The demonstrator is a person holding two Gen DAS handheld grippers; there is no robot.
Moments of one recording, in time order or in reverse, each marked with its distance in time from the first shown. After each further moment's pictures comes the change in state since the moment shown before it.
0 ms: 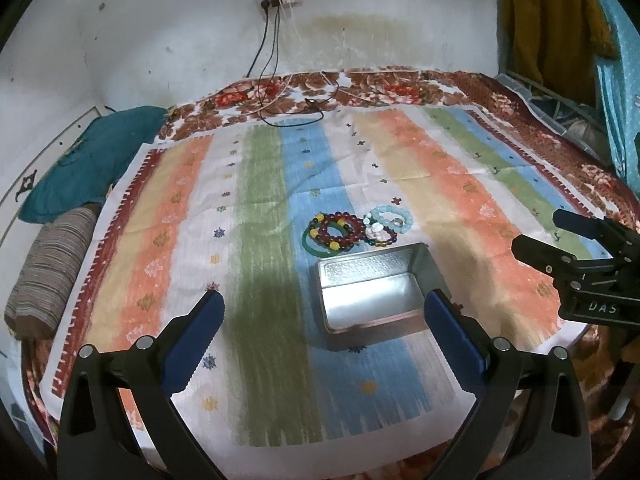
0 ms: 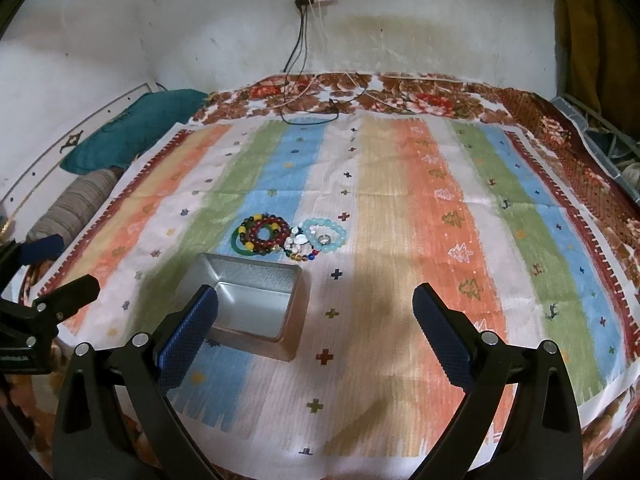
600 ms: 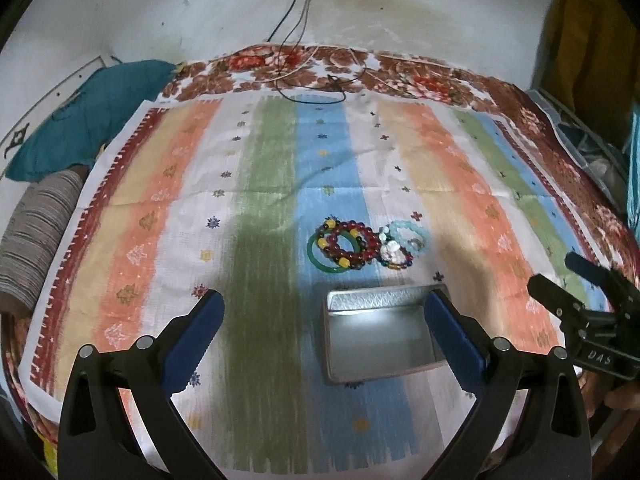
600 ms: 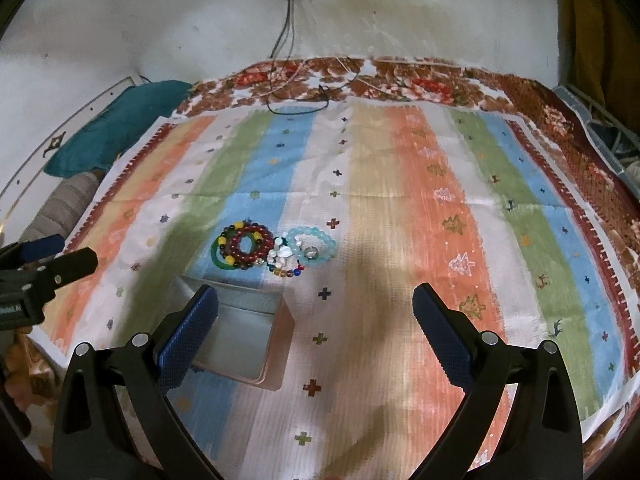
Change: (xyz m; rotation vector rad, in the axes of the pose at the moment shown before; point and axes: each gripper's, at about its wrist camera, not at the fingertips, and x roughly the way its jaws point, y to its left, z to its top) left arm 0.055 0.029 0.047 -0.156 0.112 -0.024; right arm 0.041 -0.009 0.042 0.028 0.084 -0.030
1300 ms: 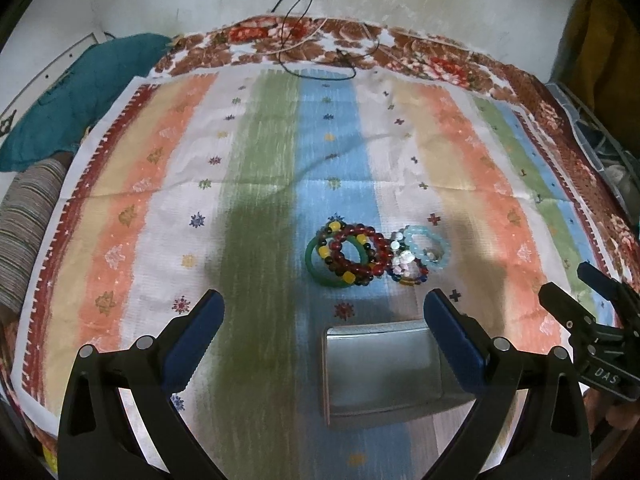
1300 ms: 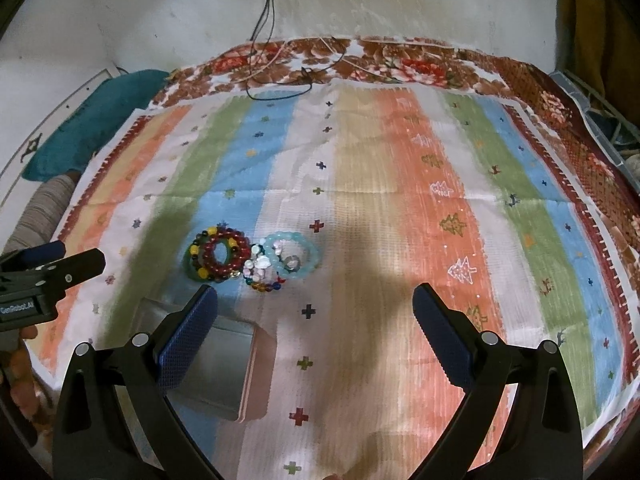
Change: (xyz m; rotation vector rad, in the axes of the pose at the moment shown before) left arm 0.060 0.003 0.034 -0.036 0.106 0.003; right arm 0.044 -0.006 0.026 0.019 0.070 -0.047
